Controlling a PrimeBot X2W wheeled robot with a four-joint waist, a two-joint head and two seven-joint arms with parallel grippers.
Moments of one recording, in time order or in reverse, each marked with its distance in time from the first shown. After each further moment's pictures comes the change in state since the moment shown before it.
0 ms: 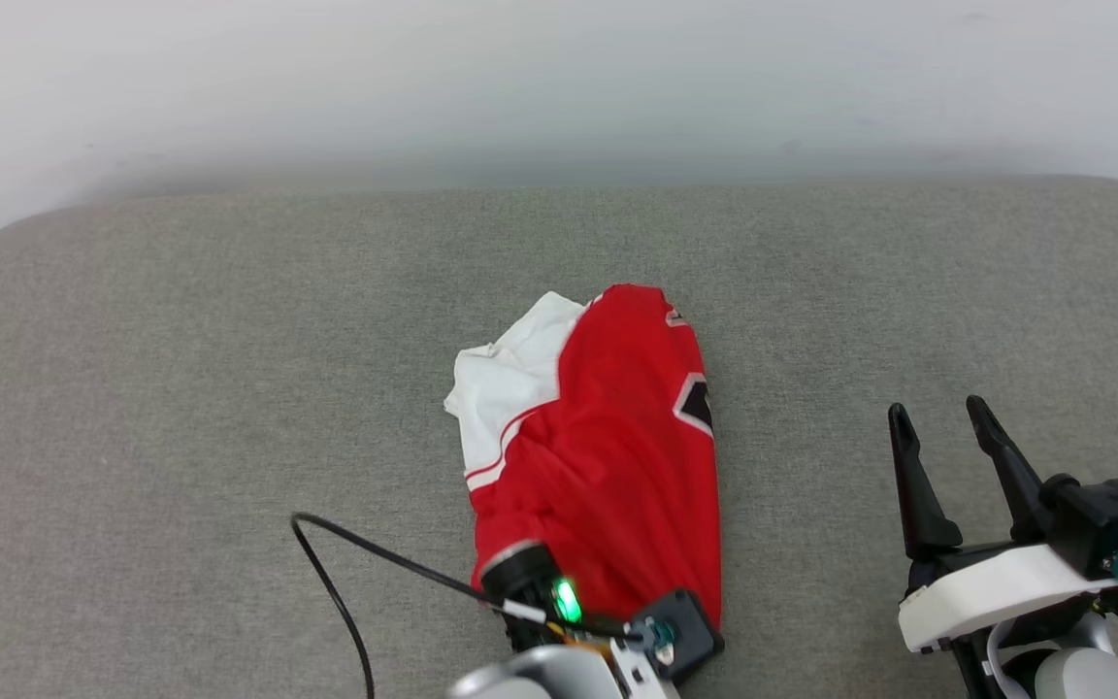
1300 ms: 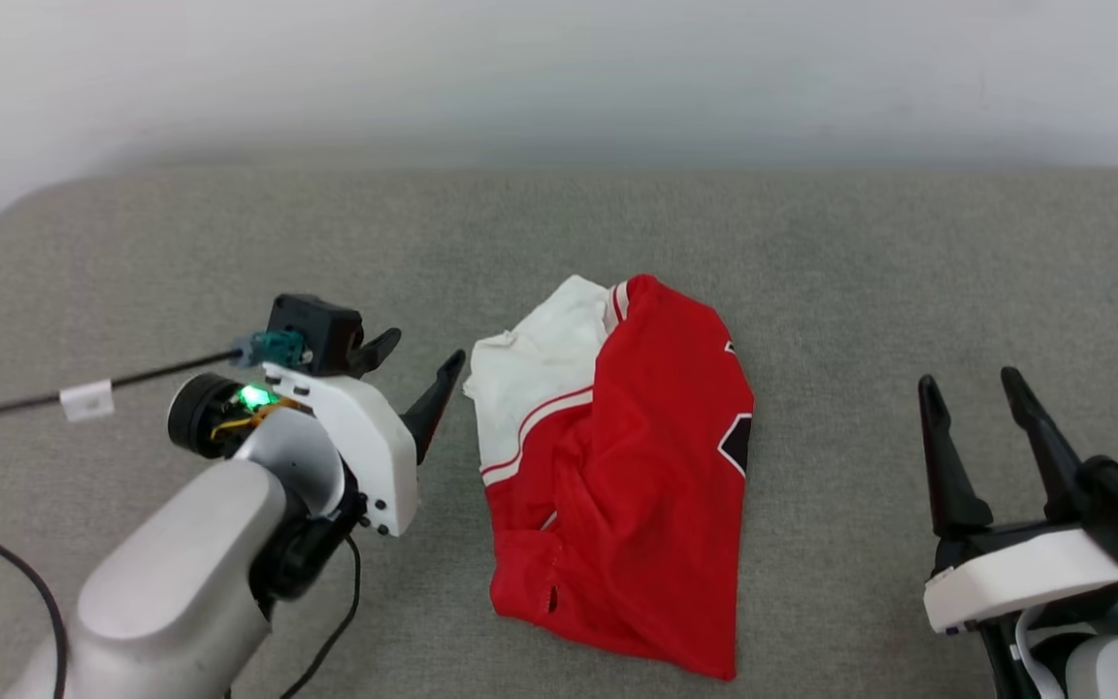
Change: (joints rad) left arm -0.032 0.210 0.456 0.016 -0.290 0.131 -0.115; right arm 0.007 0.000 -0.032 -0.085 -0.026 0.000 0.036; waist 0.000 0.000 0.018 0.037
